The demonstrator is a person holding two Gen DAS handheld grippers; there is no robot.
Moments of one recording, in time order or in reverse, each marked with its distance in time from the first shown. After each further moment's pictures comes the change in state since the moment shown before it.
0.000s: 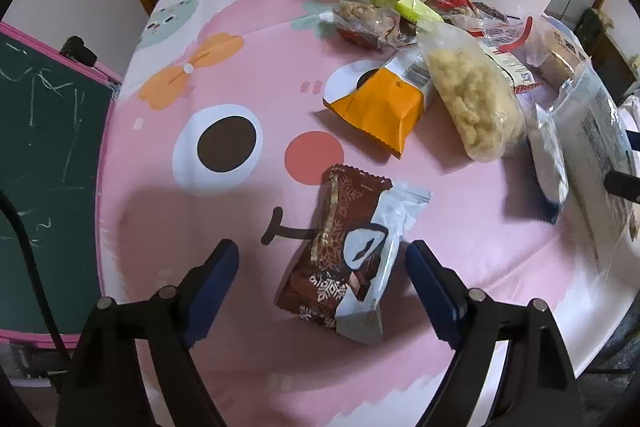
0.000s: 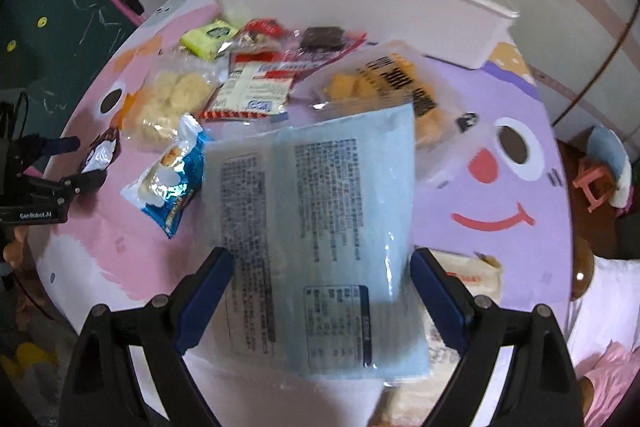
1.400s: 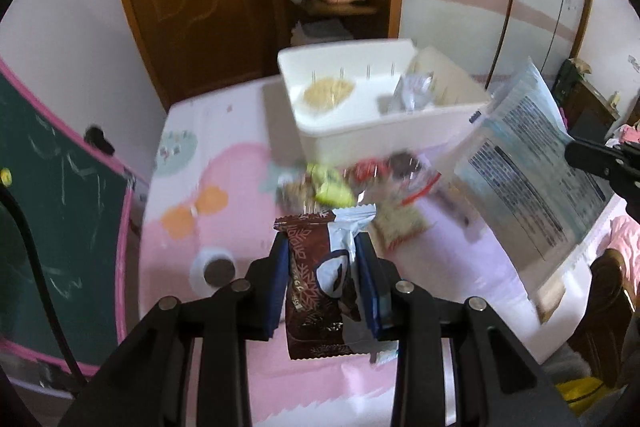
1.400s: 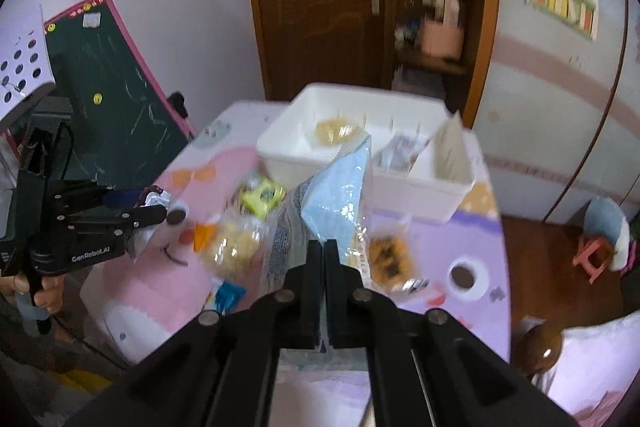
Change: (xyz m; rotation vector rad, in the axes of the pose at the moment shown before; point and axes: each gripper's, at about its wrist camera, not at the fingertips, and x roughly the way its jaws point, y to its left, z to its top) left arm -0.148 -0.060 0.061 -0.002 -0.305 -0.008; right arm -0.154 0.000 0.045 -0.069 -0.425 0.007
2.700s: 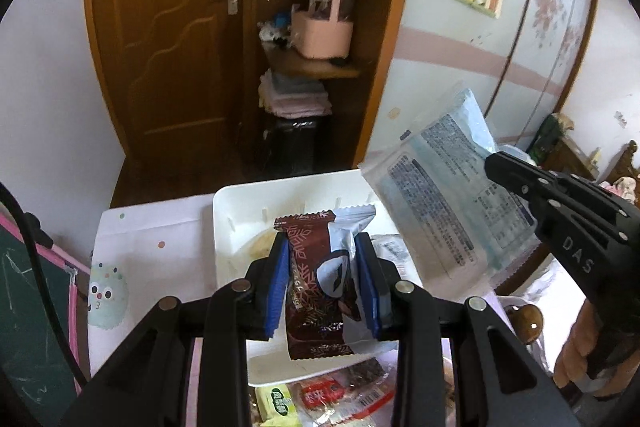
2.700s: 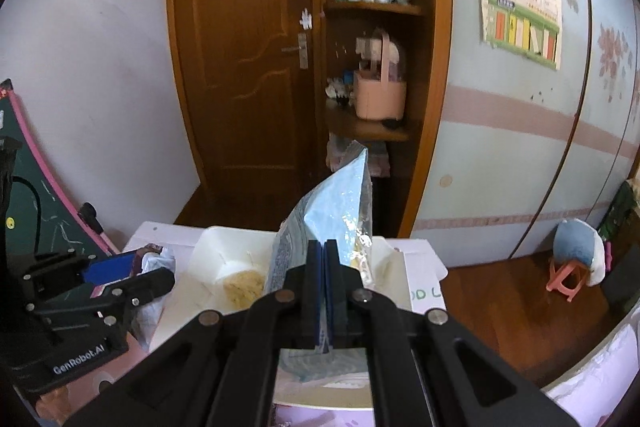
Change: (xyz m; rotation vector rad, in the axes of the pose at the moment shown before) left arm 0.112 -0.019 0.214 -0.074 -0.089 -0.130; right arm 0.124 -0.085 0.172 0.147 -0.105 -0.190
